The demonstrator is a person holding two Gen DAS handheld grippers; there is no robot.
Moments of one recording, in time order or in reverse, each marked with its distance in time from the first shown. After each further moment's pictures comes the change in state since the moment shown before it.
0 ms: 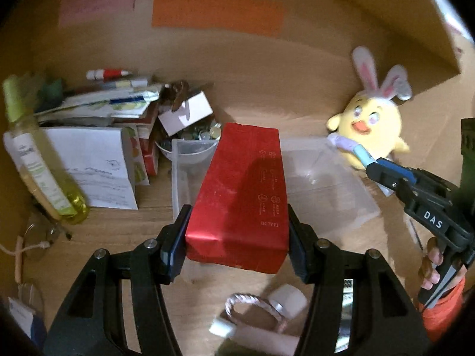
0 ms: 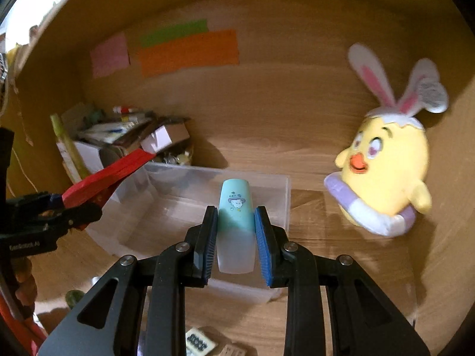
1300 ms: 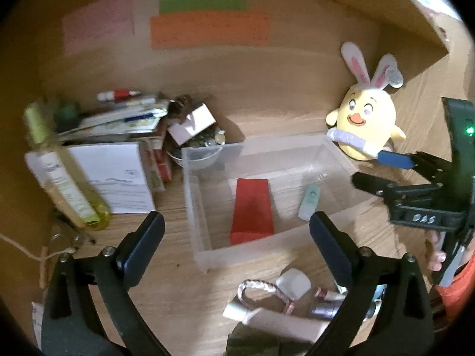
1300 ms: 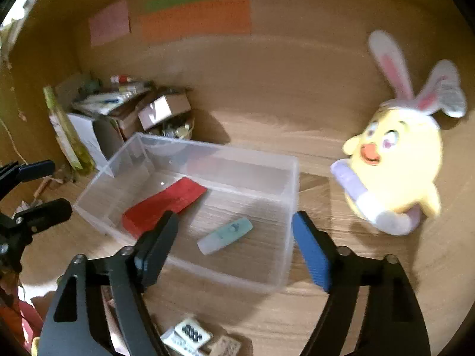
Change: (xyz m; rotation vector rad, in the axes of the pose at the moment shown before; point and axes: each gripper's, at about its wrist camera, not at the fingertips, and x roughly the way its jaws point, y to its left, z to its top) left arm -0.046 -0.016 -0.015 0.085 -0.064 0.073; right arm -0.016 0.007 -0.005 -0.057 0.061 -0.032
